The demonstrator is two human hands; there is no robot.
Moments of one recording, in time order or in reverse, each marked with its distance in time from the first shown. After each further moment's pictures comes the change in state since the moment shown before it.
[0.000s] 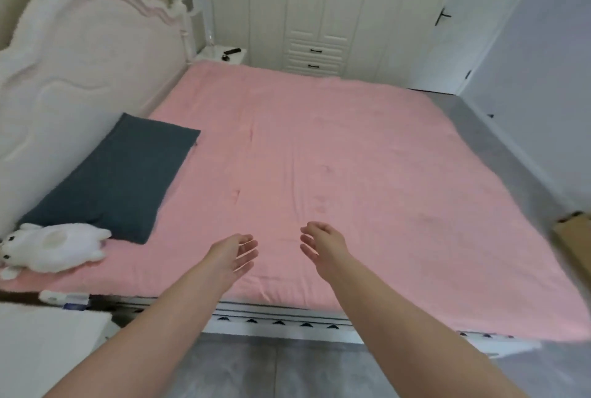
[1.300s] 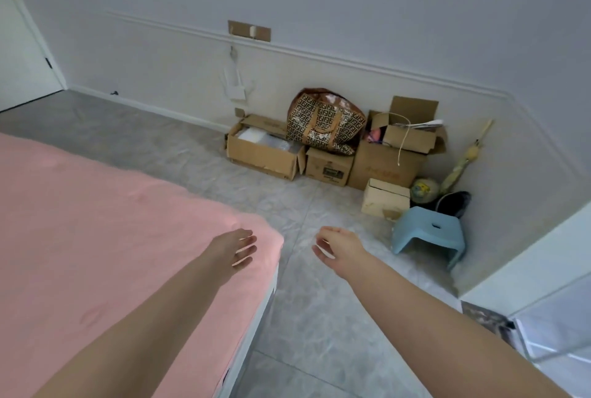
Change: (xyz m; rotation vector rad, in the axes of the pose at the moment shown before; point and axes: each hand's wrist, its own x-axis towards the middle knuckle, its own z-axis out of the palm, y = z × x) left_hand -0.050 -0.272 0.786 0.905 -0.967 -0.206; right_hand -0.056 -0.171 -0.722 0.778 1.044 -0.194
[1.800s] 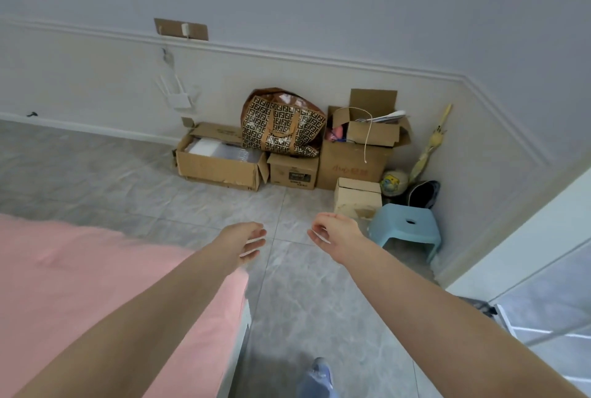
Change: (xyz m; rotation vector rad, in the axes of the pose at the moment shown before) left_hand 0.162 0.077 0.165 0.242 -0.088 -0.060; right_hand 0.151 -0.127 -0.032 0.123 0.107 -0.025
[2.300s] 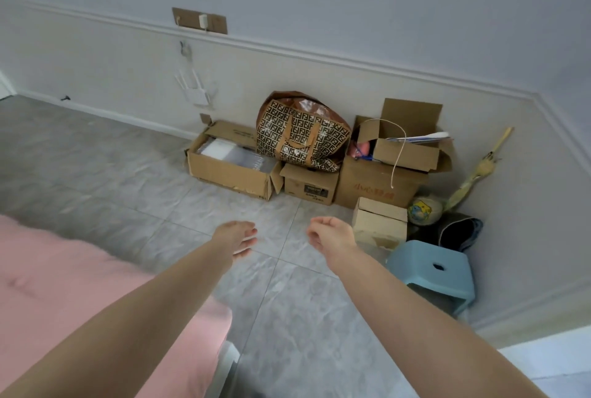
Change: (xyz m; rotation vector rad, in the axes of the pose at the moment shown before) left_hand 0.169 0.128 0.083 -0.043 0.257 -0.020; right_hand 0.207 -0.121 0.041 -0.293 -0.052 -0.063
